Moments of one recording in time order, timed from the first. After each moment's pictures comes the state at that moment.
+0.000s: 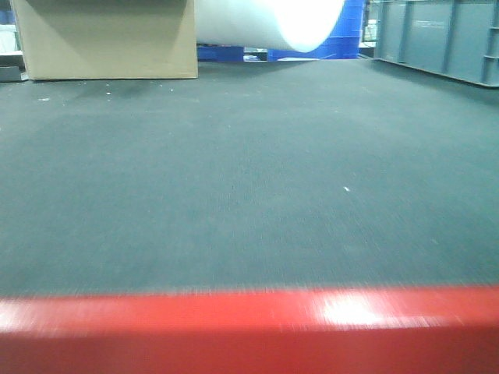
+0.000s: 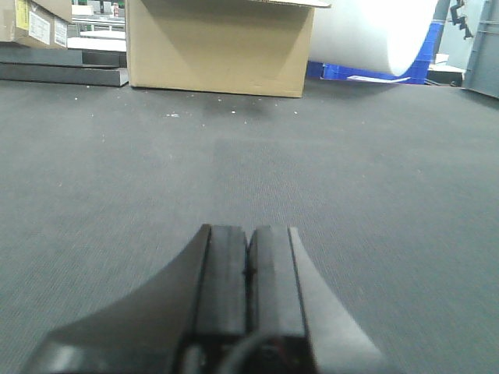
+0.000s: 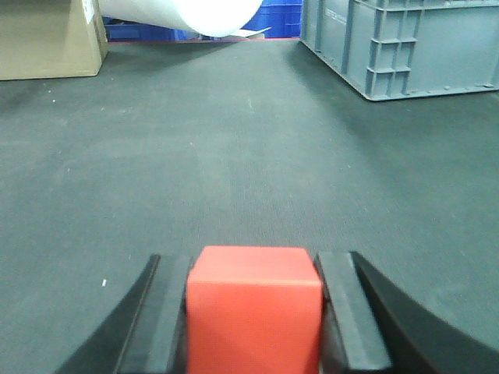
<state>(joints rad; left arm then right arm) -0.07 -0.01 0.03 0.00 0.01 -0.04 0.07 0.17 -0.61 -0.14 0.68 0.21</state>
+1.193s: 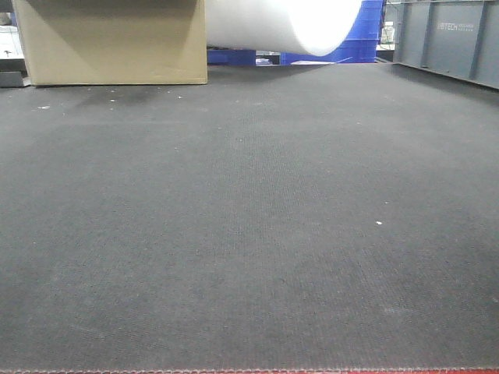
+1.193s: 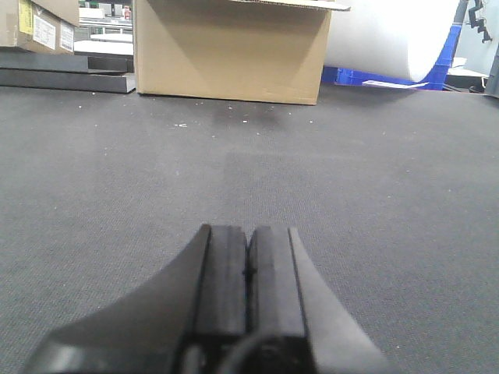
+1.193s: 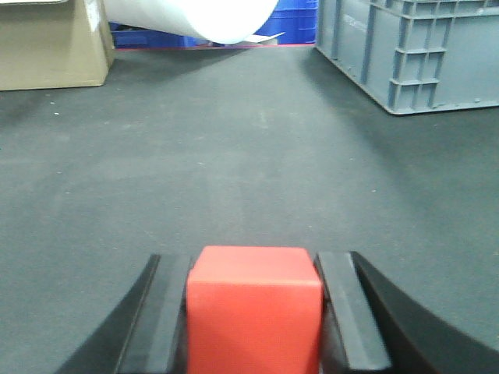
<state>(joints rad) -0.07 -0.01 0.03 0.00 0.01 -0.04 0.07 0.17 -0.61 -0.12 0.68 0.21</state>
